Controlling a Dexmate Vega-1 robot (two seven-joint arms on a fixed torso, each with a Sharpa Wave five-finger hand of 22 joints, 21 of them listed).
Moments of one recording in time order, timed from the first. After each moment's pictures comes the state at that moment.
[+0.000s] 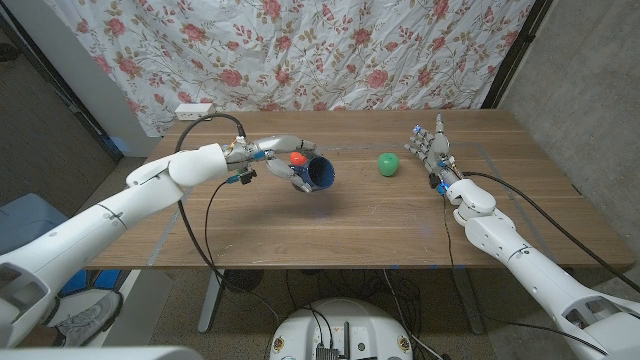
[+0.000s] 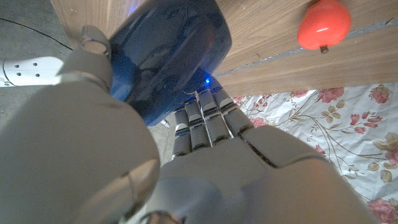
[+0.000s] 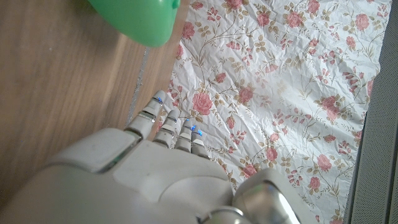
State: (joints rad) left arm 0.73 0.94 0.50 -1.71 0.14 -0.50 -0.32; left_hand 0.97 -0.15 0.37 -0.16 0.21 0.43 0.09 0.62 0.26 0.54 0.03 0.54 0.38 0.62 0.00 0.43 0.27 0.46 -0.02 0.25 0.18; right arm -0.84 -0.51 -0.37 -1.29 0.65 0.29 0.04; right_hand 0.00 0.07 -0.13 0.17 0.31 0.03 -0.01 0.22 0.23 0.07 -0.07 0.21 0.23 0.09 -0.04 0.23 0.24 0.29 0.08 0.20 0.18
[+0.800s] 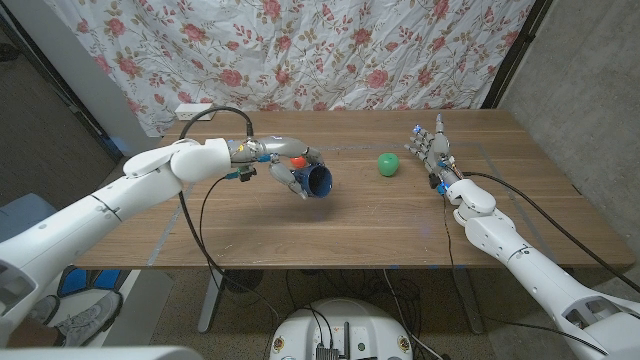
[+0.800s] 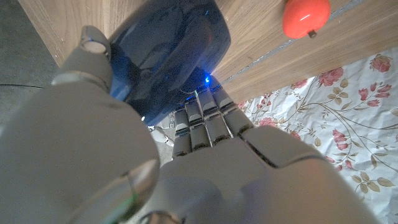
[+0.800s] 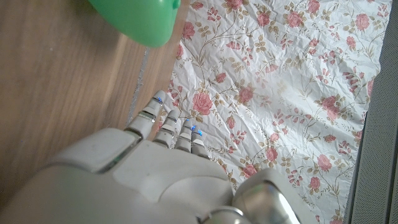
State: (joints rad) left arm 0.72 0.98 0.50 -1.83 0.33 -0.44 -0.35; left_hand 0.97 -0.15 0.37 -0.16 0.21 0.43 0.09 0.62 0.26 0.54 0.04 0.54 0.38 0.64 -0.01 0.42 0.27 0.47 -0.02 0.25 0.18; right arm -0.84 -0.51 -0.37 -1.29 0.65 0.29 0.04; right_hand 0.00 0.07 -0.13 0.17 0.31 0.03 -0.01 0.22 0.23 0.07 -0.07 0.21 0.23 0.09 -0.04 0.23 0.24 0.29 0.08 0.20 0.18
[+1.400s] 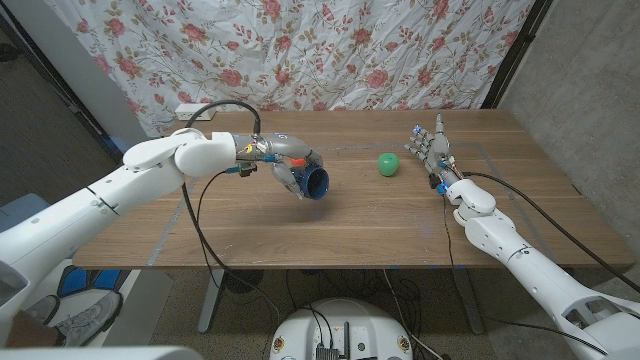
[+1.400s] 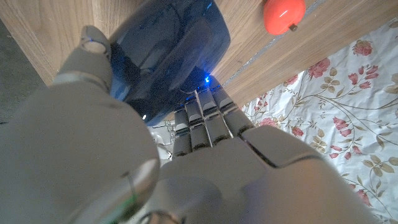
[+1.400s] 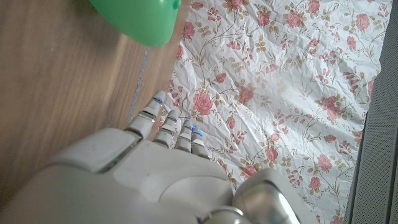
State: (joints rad) left arm 0.69 1.00 0.50 -1.94 0.45 -0.35 -0.43; left_hand 0.97 -0.15 0.37 -0.17 0.21 0.43 0.09 0.62 0.26 0.54 0.04 0.54 0.38 0.64 -0.01 0.41 0.27 0.47 -0.03 0.25 0.18; right arm -0.84 -0.51 -0.37 -1.29 0.65 0.29 0.04; right_hand 0.00 0.07 -0.13 0.17 0.31 0.03 -0.01 0.22 0.23 0.07 -0.07 0.21 0.23 0.09 -0.04 0.23 0.24 0.29 0.08 0.20 0.18
